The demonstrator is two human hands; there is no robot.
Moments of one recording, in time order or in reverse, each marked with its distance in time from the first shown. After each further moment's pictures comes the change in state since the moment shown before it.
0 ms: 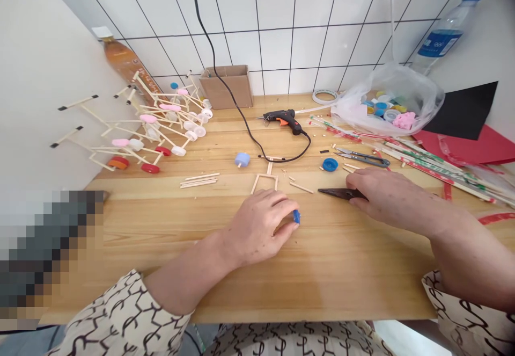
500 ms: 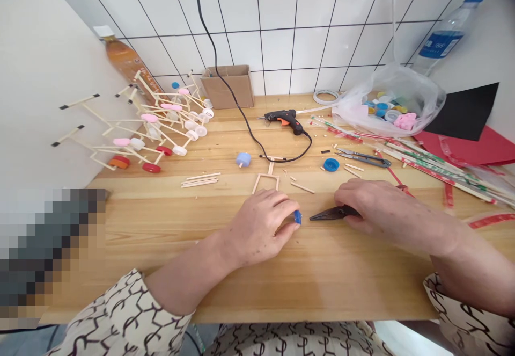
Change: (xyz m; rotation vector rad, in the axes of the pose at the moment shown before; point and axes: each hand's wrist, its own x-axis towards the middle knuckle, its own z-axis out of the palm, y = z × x) left_hand 0.000 0.001 -0.001 0.018 -0.008 -0.006; right_hand -0.011 -0.024 -0.009 0.161 -0.001 -0.186
